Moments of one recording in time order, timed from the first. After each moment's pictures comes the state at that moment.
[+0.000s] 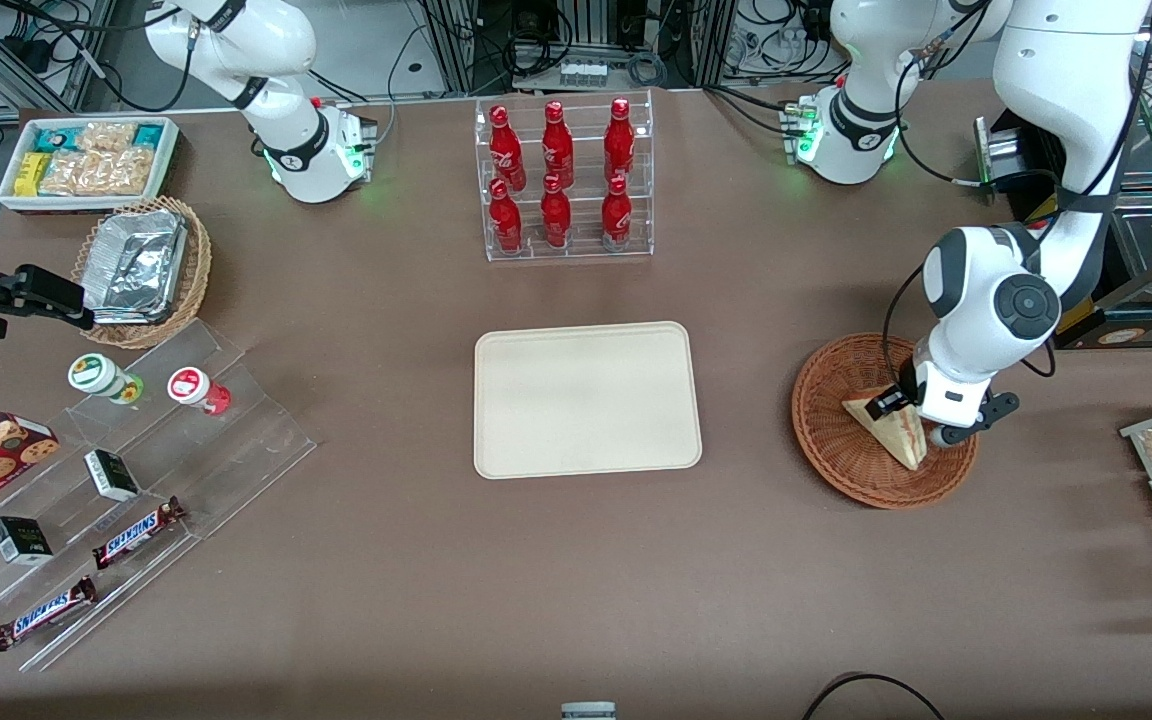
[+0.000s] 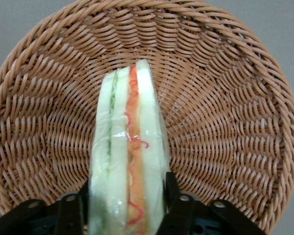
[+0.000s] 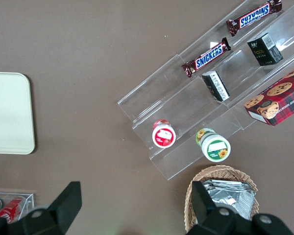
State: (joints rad) arm 0.00 0.27 -0.08 -2.23 0.02 2.50 -0.56
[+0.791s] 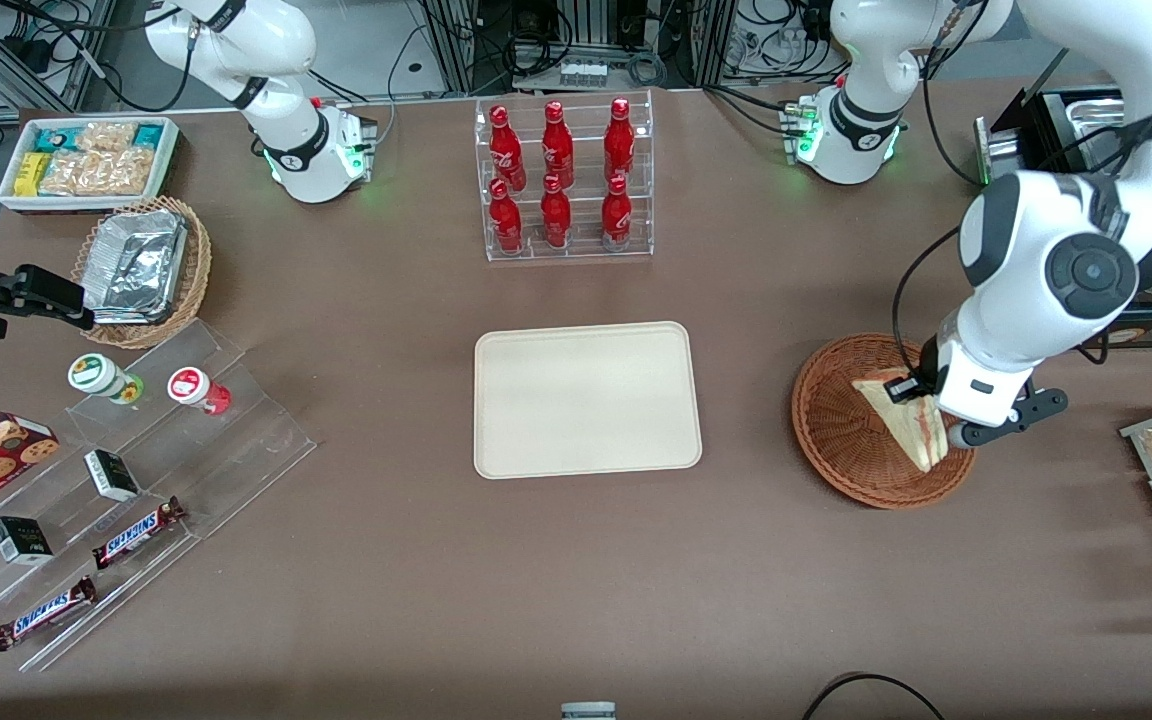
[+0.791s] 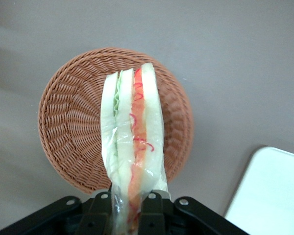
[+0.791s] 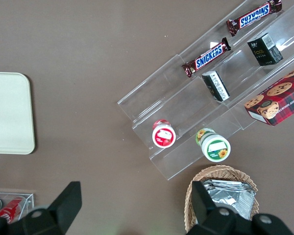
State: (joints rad) arm 0.00 0.17 -0.20 -1.82 0.06 1.94 -0.56
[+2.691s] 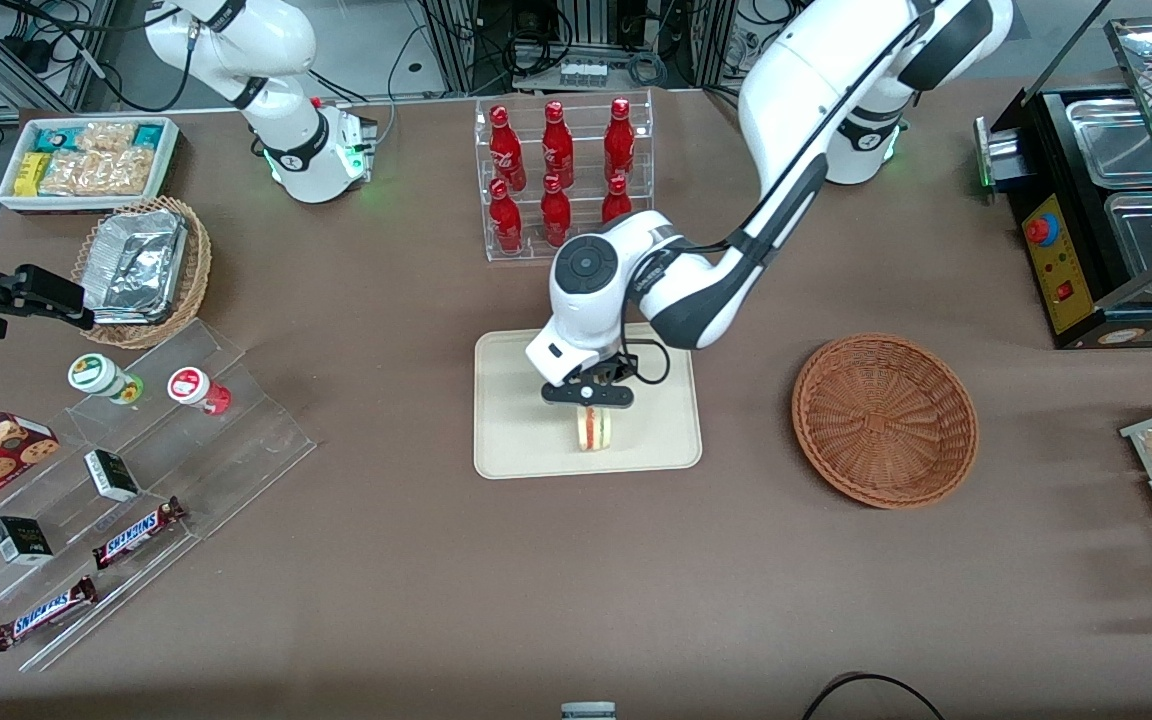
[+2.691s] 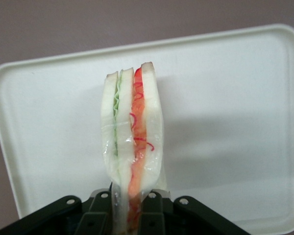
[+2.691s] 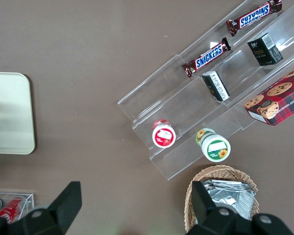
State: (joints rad) arm -0.54 0.71 -0.34 -1.51 0.28 2.17 -0.87
